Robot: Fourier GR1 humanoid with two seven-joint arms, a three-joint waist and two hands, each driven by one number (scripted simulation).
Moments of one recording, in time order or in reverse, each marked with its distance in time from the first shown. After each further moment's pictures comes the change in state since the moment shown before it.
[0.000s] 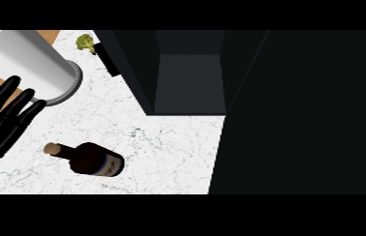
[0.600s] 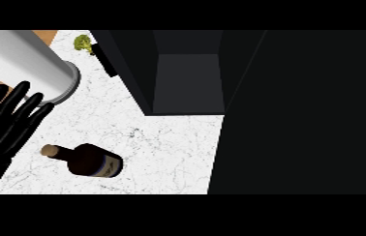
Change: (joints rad) left arm 0.042 -0.048 -0.006 0.044 -0.021 -0.089 -0.079; right arm -0.065 -0.050 0.059 -0.006 0.030 -0.098 0.048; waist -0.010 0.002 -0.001
